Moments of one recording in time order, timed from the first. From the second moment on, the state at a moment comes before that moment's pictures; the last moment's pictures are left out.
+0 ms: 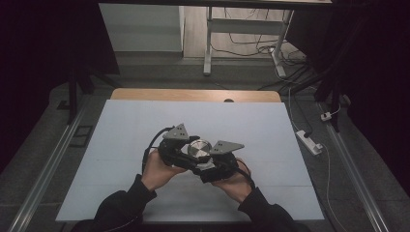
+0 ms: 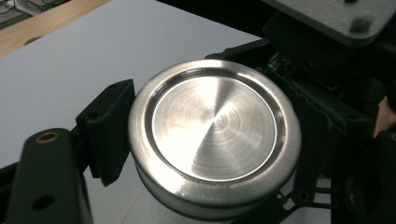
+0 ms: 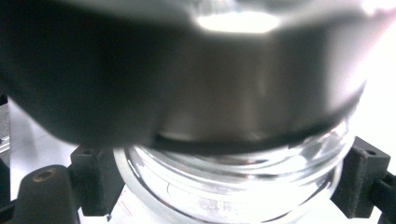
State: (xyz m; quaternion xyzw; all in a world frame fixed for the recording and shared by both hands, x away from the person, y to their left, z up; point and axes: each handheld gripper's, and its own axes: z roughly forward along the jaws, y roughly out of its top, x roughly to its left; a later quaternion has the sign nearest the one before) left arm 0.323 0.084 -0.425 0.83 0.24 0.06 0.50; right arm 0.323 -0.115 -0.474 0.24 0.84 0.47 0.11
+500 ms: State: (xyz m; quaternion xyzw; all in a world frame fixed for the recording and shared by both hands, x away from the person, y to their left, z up) left arm 0.315 0.098 -0.413 0.83 0.23 0.07 0.50; right arm 0.330 -0.124 -0.475 0.25 0.84 0.46 0.12
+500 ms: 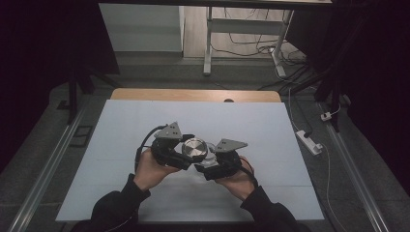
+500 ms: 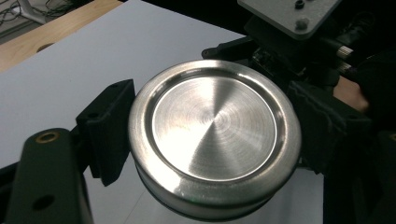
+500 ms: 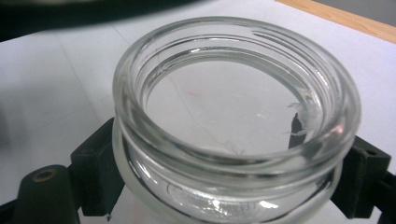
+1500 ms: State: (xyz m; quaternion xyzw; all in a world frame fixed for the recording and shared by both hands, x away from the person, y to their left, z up) left arm 0.299 0.114 -0.426 0.84 0.22 0.06 0.49; right arm 0.347 -0.132 -0.469 0.25 0.84 0.47 0.13
